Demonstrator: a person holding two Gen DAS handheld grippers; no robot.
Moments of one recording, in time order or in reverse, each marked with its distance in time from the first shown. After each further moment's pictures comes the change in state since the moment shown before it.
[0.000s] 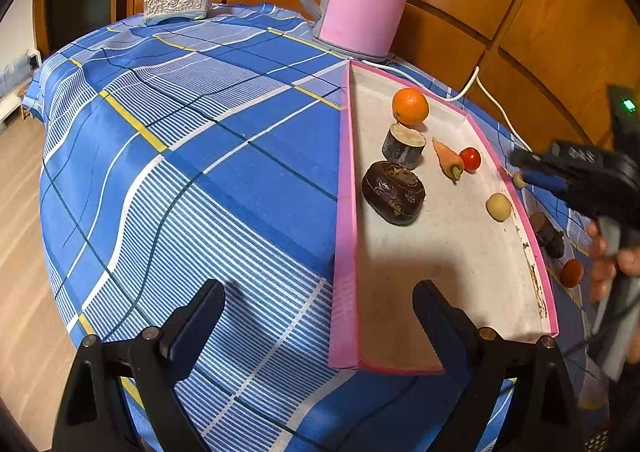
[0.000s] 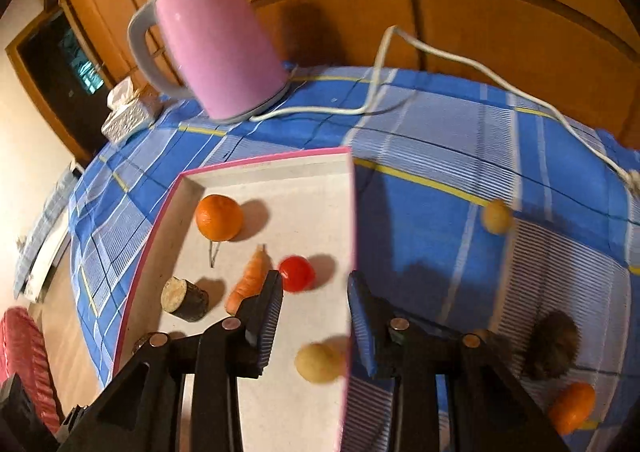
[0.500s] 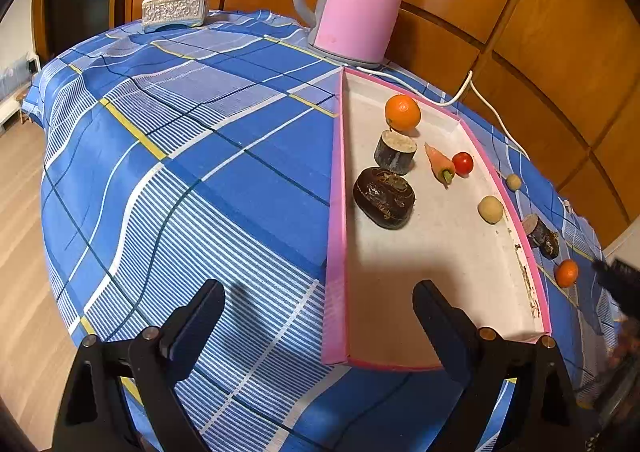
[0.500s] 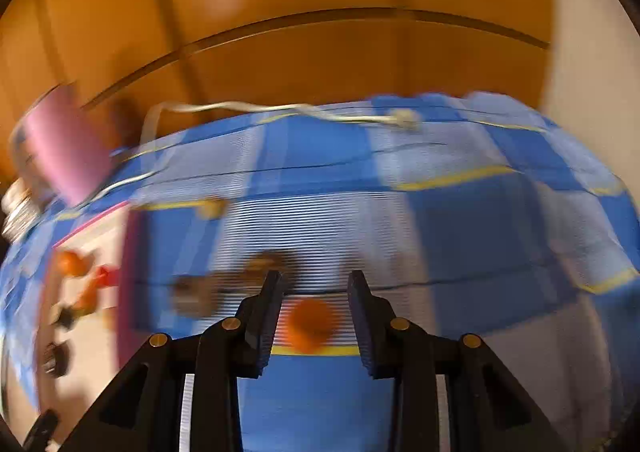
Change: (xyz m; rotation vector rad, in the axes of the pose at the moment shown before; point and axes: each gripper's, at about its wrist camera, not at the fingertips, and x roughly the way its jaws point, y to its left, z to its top) left arm -0.008 -0.004 -0.001 0.007 -0.023 -0.005; right arm -0.108 -0.135 -0.082 0.352 -0.200 -0.451
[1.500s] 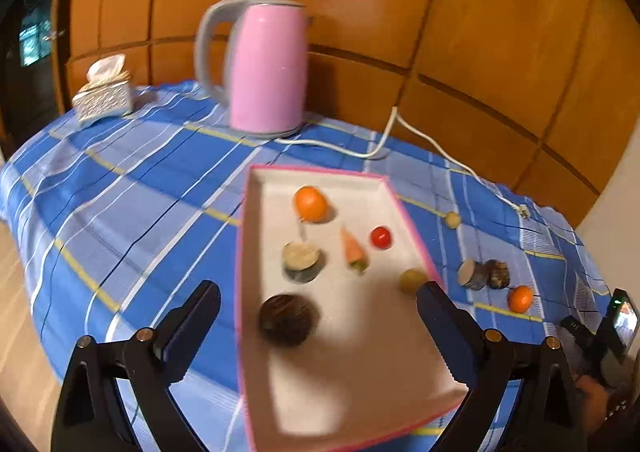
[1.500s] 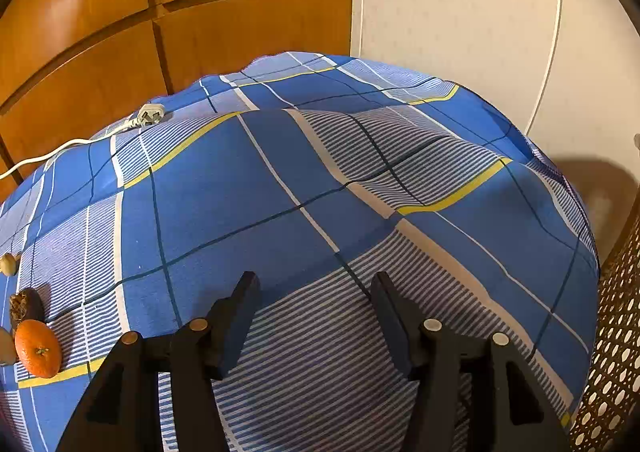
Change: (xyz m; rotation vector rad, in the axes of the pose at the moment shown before) left arm -0.025 -0.076 0.078 0.222 -0.102 -0.106; right arm 0.018 -0.124 -0.042 0.313 -0.022 -0.430
